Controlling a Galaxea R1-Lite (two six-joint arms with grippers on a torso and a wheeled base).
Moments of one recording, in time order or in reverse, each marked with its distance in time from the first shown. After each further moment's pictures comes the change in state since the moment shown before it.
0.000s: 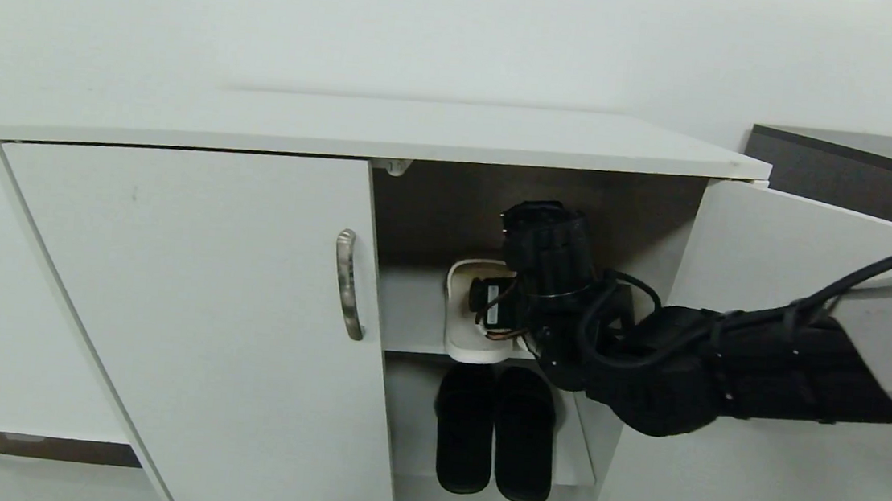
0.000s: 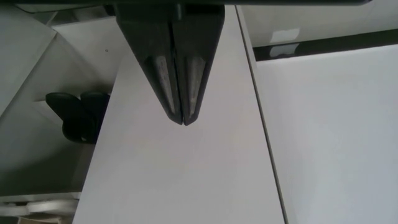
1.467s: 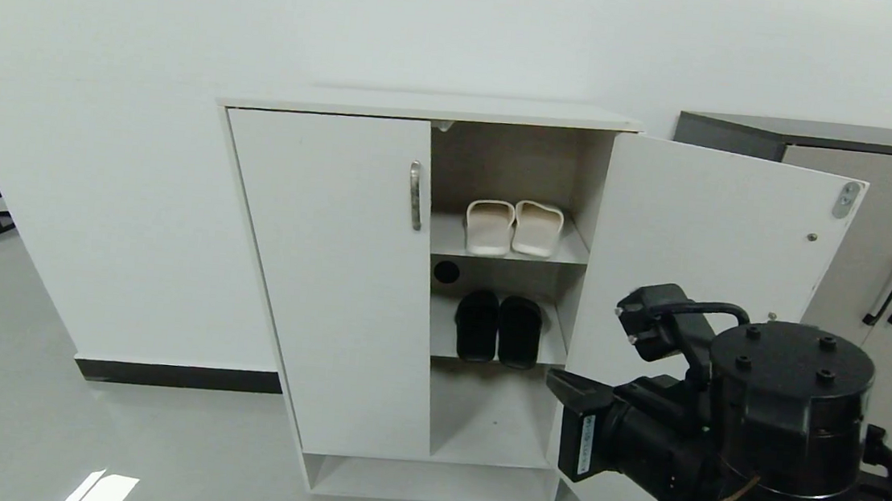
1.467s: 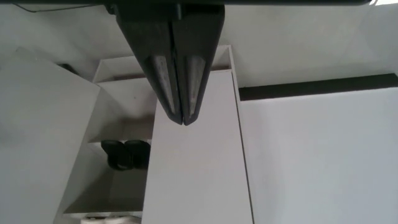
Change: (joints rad) left arm 0.000 0.000 0.000 0.000 0.001 -0.006; right arm 0.104 -0.441 0.714 -0.302 0.273 0.081
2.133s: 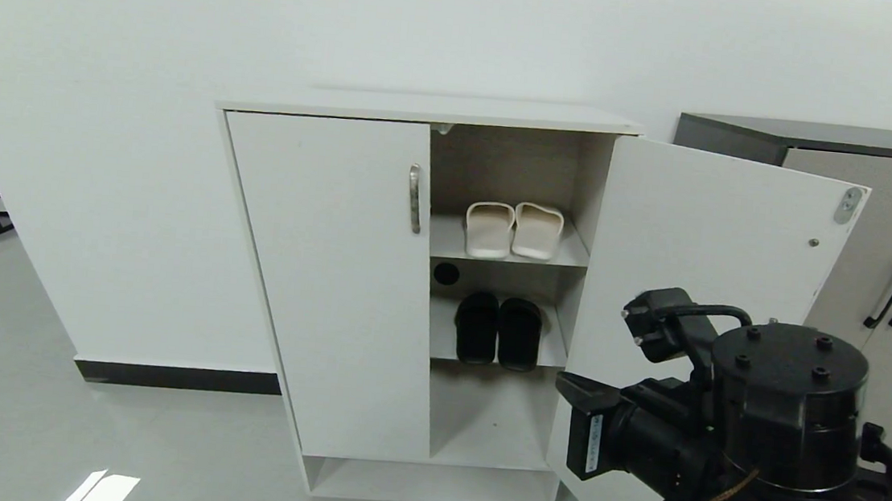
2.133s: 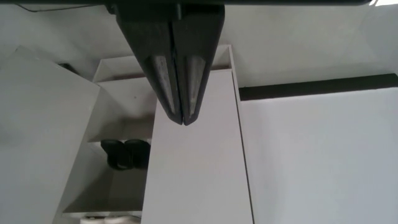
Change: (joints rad) left arm 0.000 0.000 0.000 0.000 0.000 -0.001; right arm -0.017 -0.005 0.018 0.000 0.000 0.001
